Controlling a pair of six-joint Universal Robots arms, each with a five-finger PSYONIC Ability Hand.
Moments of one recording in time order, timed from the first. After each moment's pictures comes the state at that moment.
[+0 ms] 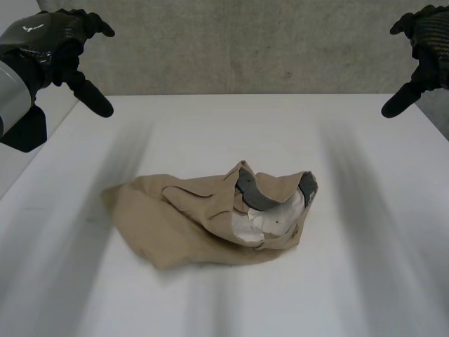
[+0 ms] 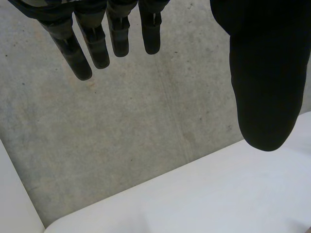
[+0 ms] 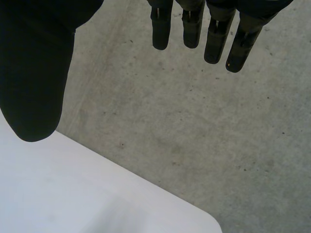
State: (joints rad) left arm 4.40 -1.64 -1.21 2.83 -1.53 3.16; right arm 1.84 -1.51 1.32 0.15 1.61 2.98; left_hand 0.27 0.25 0.26 0.26 0.07; right_hand 0.20 0.22 0.21 0.23 0.07
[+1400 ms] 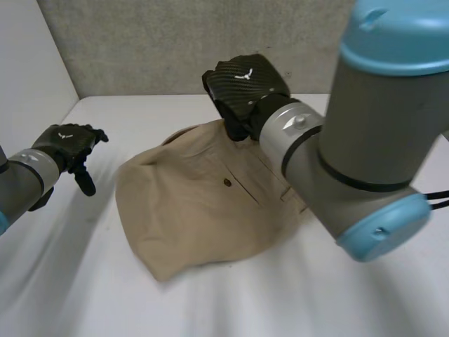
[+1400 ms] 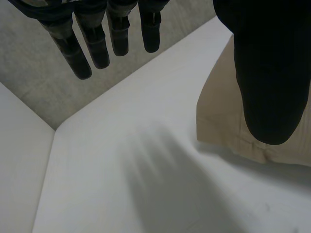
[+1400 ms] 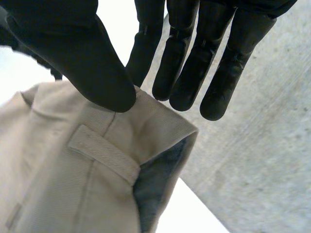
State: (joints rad) left arm 4.61 -1.92 -1.47 3.06 -1.43 3.54; right arm 2.32 -1.14 0.98 0.18 1.54 2.81; left_hand 0.25 0.25 0.26 0.25 0.06; right_hand 0.96 1.17 1.18 1.19 0.97
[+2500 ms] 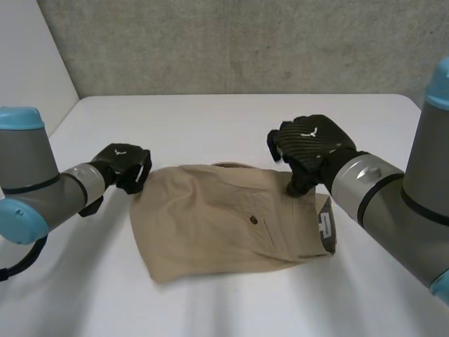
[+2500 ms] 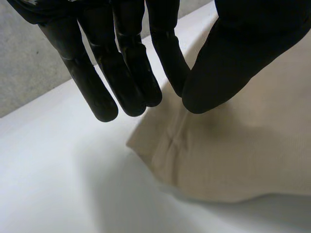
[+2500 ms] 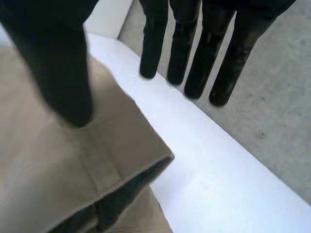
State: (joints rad) left arm 4.53 -2.16 -1.36 3.09 -1.22 3.50; right arm 2.12 -1.34 1.39 0.22 1.47 2.83; left_hand 1.14 1.19 1.19 1.19 0.96; right_hand 0.56 0.64 0.64 0.66 0.49
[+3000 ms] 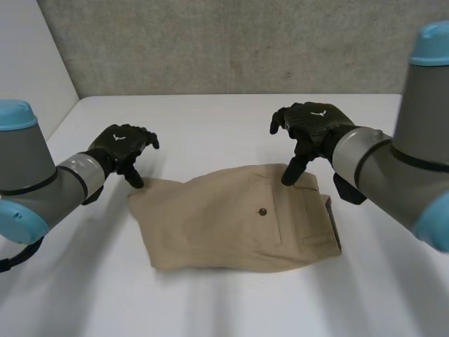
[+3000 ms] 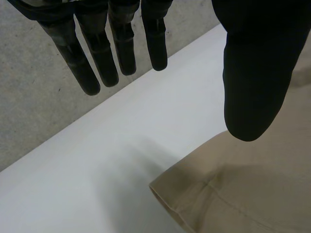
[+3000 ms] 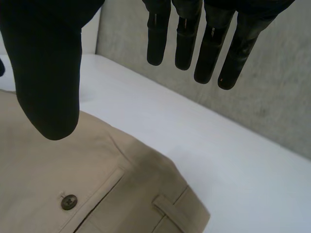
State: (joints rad) left arm 4.51 -2.10 -1.39 3.21 -1.23 3.49; right arm 2.08 -1.17 1.15 0.33 1.46 3.05; left_hand 0.45 0.45 0.45 0.44 0.27; right_hand 0.37 0.45 0.43 0.41 0.24
